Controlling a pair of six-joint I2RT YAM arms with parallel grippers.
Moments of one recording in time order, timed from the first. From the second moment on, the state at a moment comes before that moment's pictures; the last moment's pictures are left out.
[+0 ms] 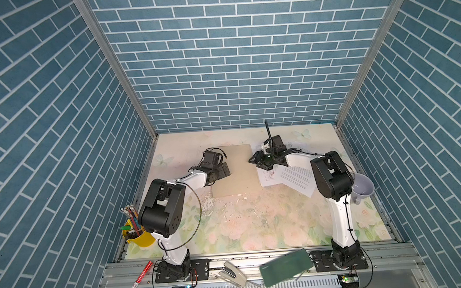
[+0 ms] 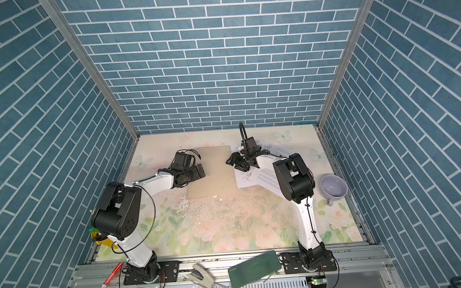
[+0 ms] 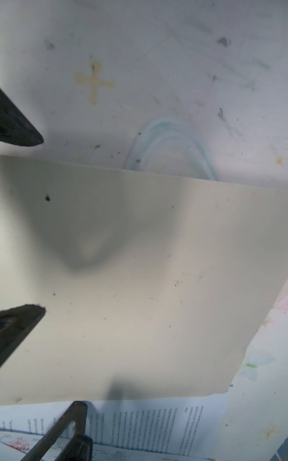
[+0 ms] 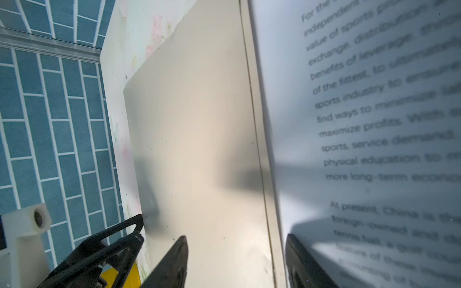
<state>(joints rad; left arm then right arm) -0.35 1.75 1.00 -0.19 -0.07 -0.59 0.49 2.17 1.47 -0.15 -0.49 0.77</state>
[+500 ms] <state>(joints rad) -0.35 1.69 0.88 -0.19 -0.03 -0.62 0.52 2.04 1.30 -0.12 -0.49 0.76</state>
